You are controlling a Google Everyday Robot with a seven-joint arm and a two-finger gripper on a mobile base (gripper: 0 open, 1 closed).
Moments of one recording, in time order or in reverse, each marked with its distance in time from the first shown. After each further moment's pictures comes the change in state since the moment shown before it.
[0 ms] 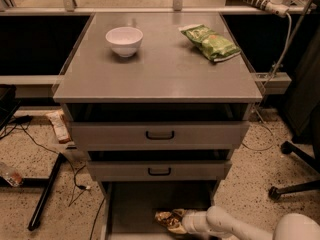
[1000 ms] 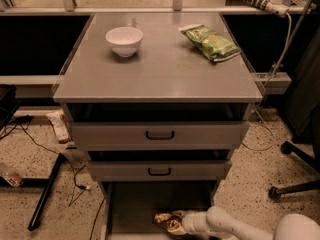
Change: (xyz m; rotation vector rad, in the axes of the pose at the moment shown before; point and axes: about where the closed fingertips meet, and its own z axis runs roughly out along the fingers) arm -0.001 0.001 -0.001 -0.004 -0.003 0.000
